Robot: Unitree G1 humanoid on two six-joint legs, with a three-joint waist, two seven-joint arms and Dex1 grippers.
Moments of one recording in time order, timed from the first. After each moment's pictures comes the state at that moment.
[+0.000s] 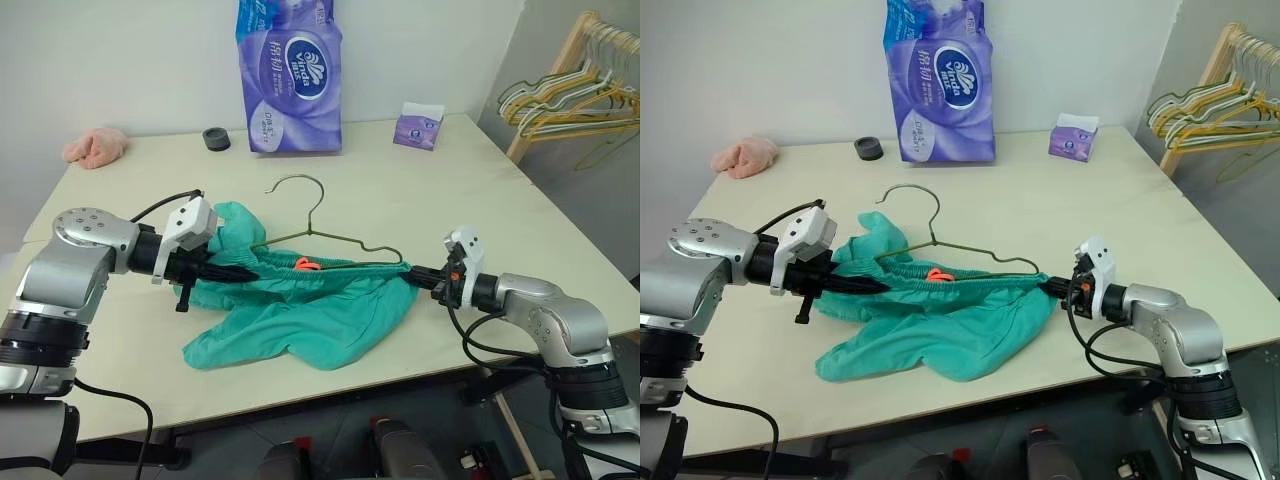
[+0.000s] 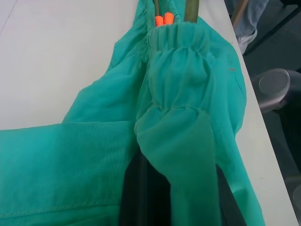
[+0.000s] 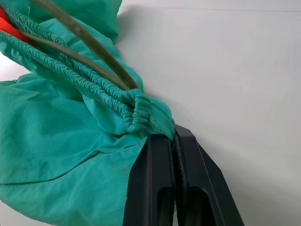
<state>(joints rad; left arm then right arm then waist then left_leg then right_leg) -0.62 0.97 -0.09 0.17 -0.39 0.43 -1.48 -0.39 -0.53 0.00 -0.13 0.49 0.83 0.76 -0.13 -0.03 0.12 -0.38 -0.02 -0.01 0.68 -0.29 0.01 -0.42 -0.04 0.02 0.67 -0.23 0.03</state>
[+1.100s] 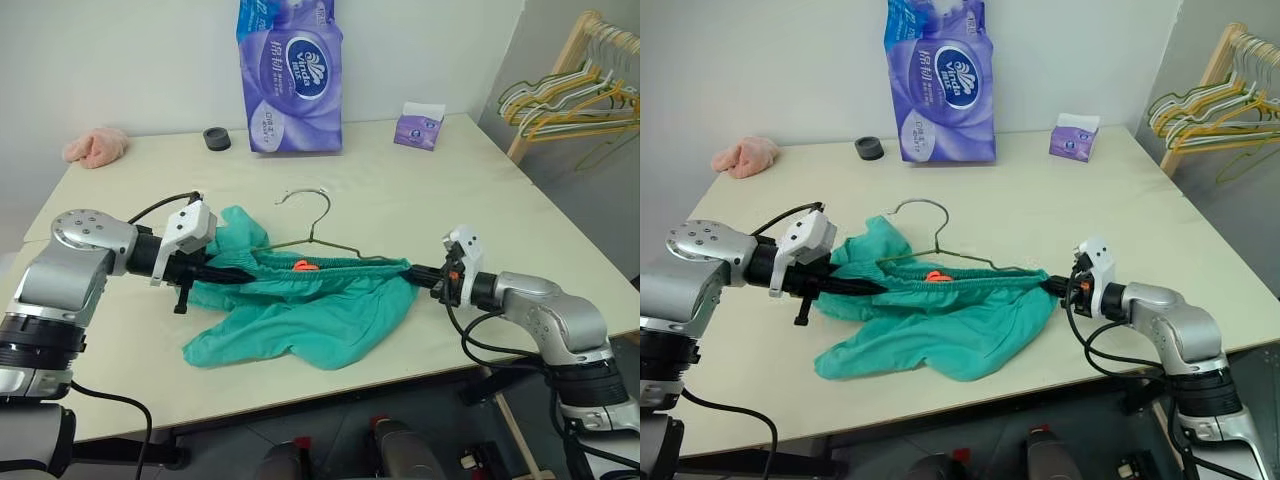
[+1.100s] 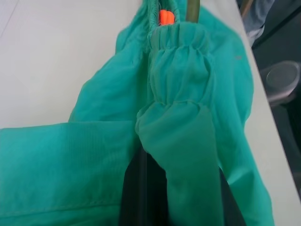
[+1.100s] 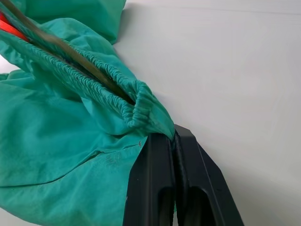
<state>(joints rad) -0.56 1.04 -0.12 0.19 -0.29 0.33 -1.49 -0.39 -0.59 0.02 -0.11 0.48 0.82 0.74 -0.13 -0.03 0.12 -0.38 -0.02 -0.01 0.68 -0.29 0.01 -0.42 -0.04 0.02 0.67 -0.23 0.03</state>
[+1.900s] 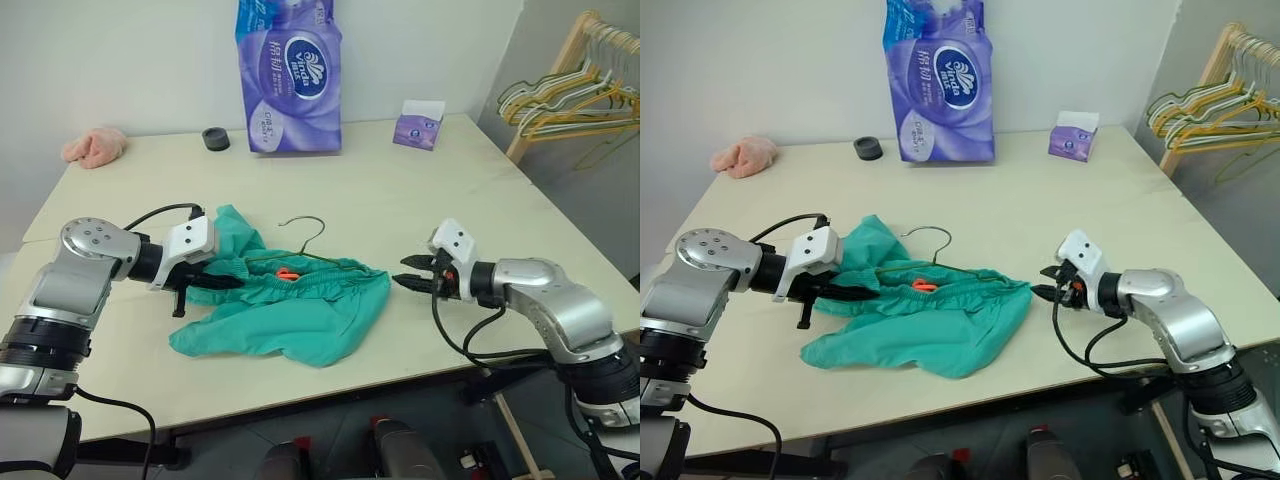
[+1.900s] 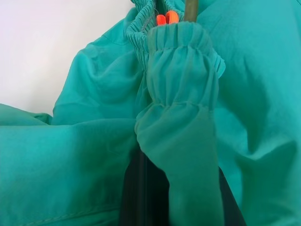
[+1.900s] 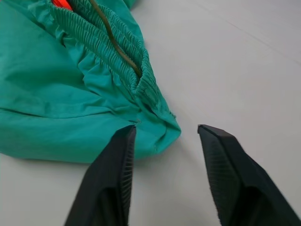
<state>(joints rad) -0.56 0.97 -0.13 0.24 -0.18 0.25 -1.45 -0.45 -0.66 0.24 -0.22 0.26 0.64 0.79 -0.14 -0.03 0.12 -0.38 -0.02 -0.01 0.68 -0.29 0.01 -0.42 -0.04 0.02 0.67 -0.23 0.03</state>
